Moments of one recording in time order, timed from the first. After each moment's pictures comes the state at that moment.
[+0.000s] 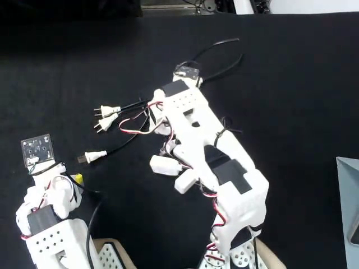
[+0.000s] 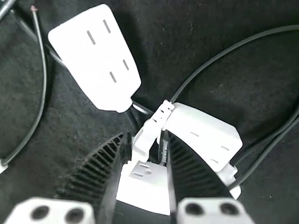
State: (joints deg) left arm -32.3 -88.9 86.2 67.5 -11.5; right arm -26.8 20.1 -0.7 80.0 -41.1
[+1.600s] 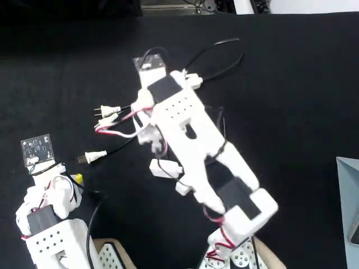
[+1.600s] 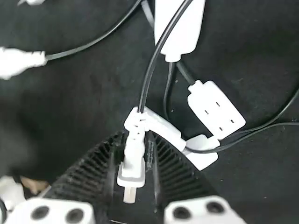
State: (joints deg) left arm -32.3 -88.9 86.2 67.5 -11.5; right arm -35.2 8.1 -9.0 96.5 -17.6
